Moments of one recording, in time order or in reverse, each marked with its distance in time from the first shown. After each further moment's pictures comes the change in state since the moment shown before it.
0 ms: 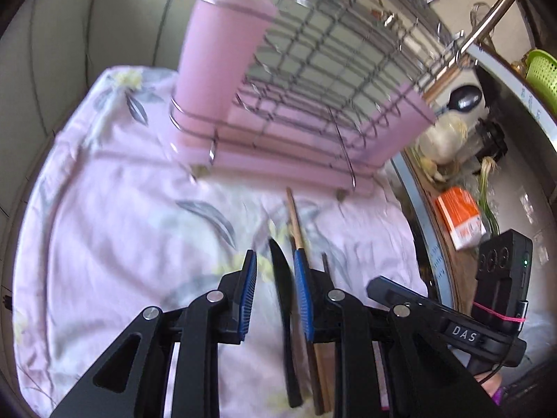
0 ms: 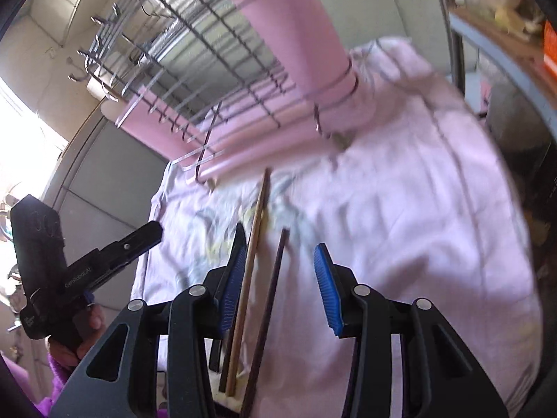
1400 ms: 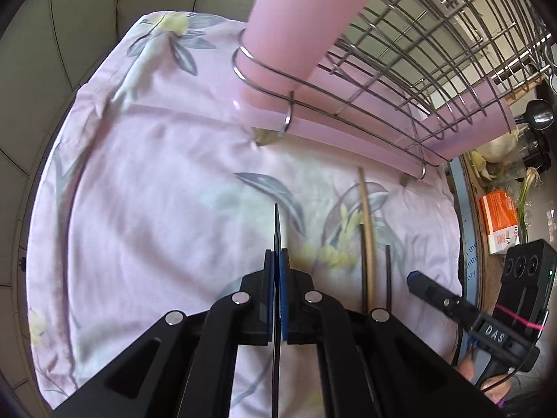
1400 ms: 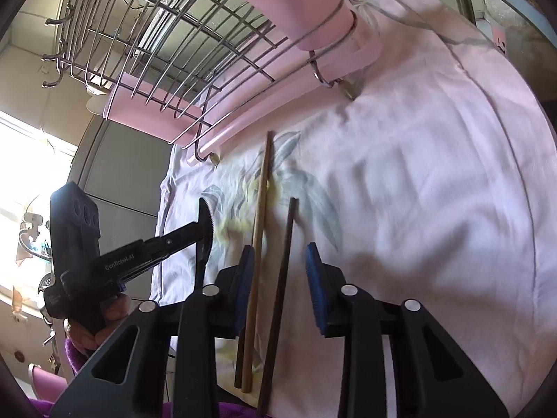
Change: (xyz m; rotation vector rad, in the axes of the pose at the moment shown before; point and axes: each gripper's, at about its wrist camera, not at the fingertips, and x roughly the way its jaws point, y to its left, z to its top) left arm 0.025 0.052 0.020 -0.114 0.174 0.123; right arm 0.033 -0.001 0.007 0.086 0.128 0.068
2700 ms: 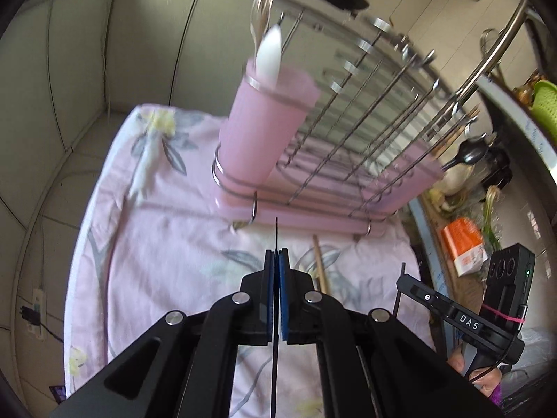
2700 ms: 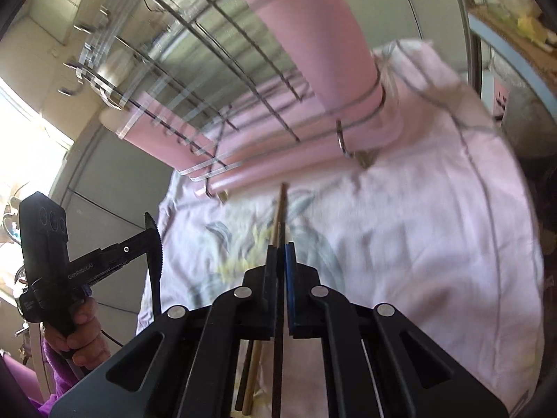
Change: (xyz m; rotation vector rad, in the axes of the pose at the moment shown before) left arm -0.093 -0.013 0.003 0.085 -0.305 -0.075; right arm -0.038 0.015 0.017 -0.127 -0.171 -0.044
